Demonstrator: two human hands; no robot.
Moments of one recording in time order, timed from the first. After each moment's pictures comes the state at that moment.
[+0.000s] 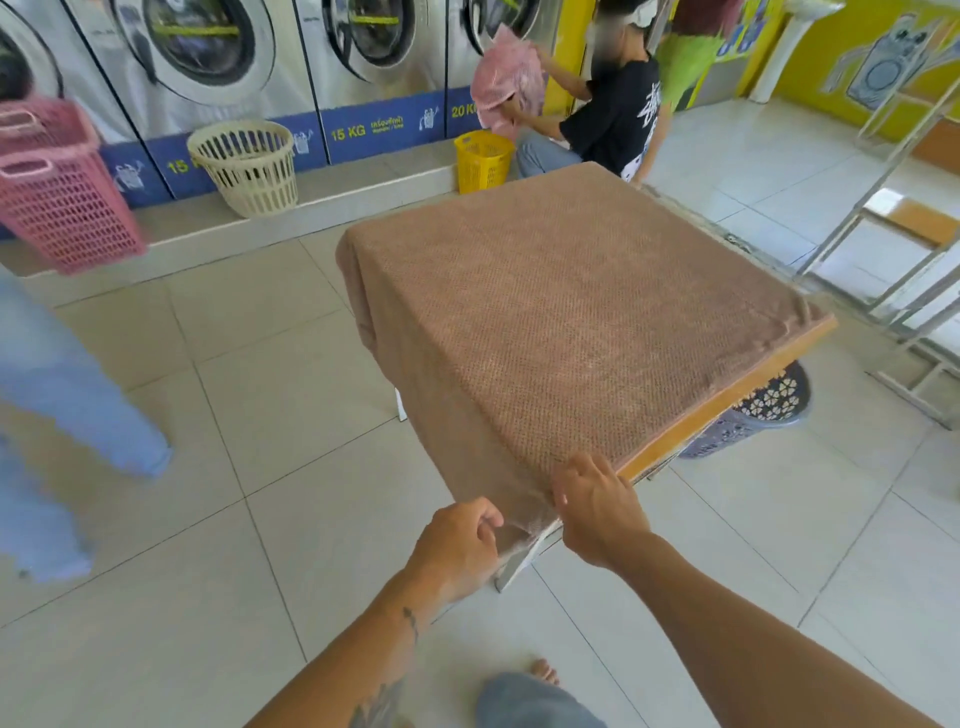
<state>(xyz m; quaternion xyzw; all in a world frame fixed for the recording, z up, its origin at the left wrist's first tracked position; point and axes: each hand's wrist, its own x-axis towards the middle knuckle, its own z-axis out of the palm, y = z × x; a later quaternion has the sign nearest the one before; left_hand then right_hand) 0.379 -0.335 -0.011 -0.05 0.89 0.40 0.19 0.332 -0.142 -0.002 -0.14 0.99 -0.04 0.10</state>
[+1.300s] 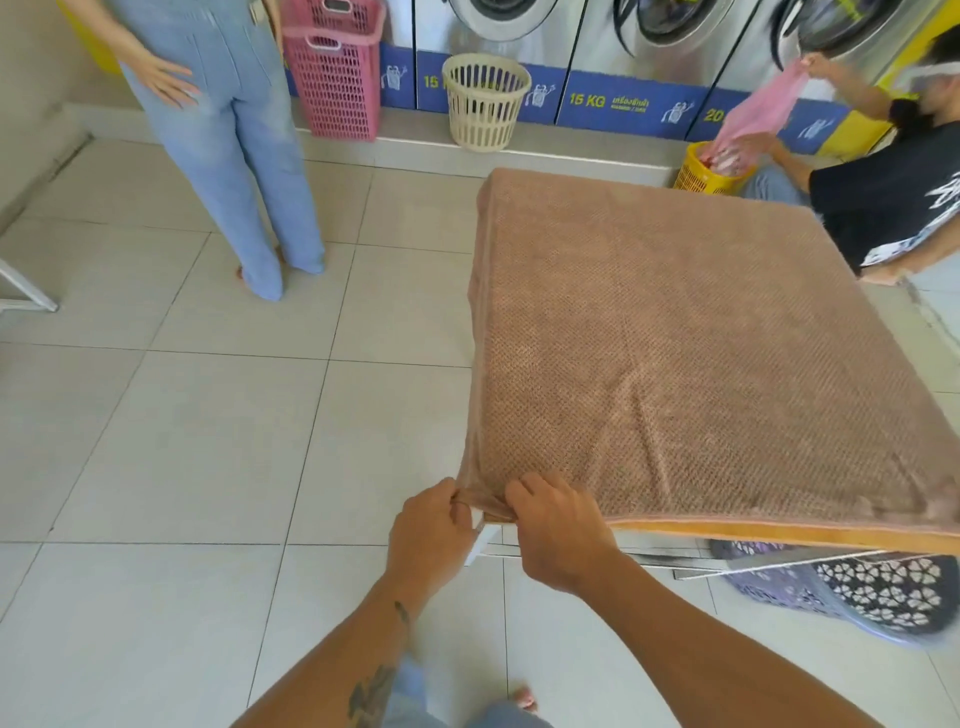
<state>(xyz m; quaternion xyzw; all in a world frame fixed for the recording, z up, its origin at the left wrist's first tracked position) 0.380 -0.188 -0.055 -0.40 0.83 0.39 -0.03 0.270 -0.069 0.005 -0.52 0.84 0.01 0.13</state>
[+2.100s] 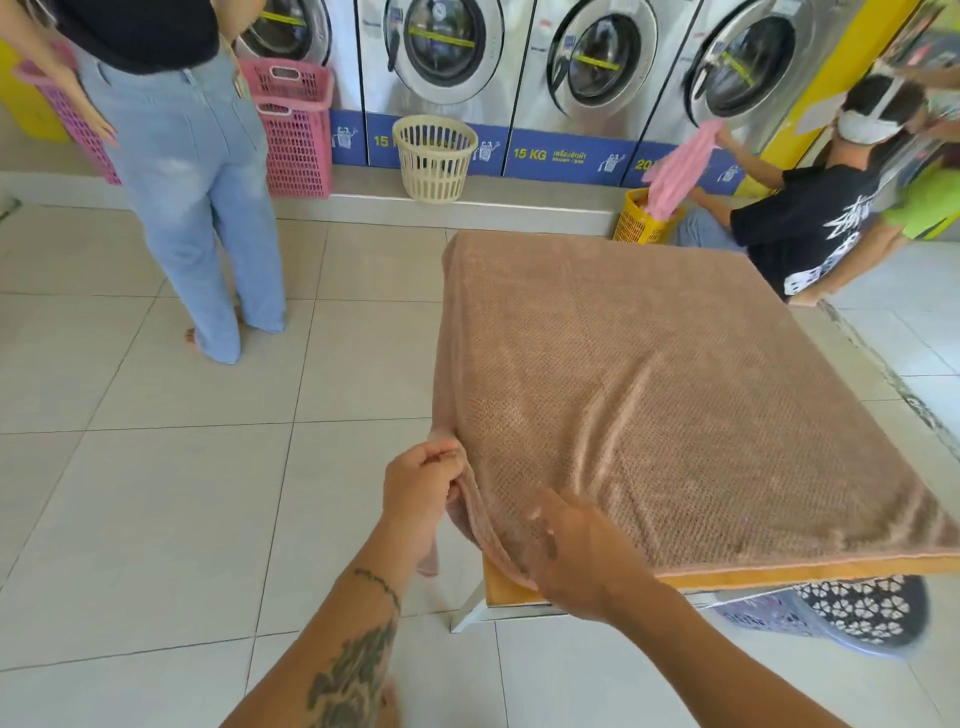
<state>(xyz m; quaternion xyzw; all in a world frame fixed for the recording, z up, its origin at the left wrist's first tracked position) 0.302 -0.269 0.026 -0.46 0.50 0.73 -0.13 0.244 -0.087 0.055 -0.37 0.90 -0.12 0.19</state>
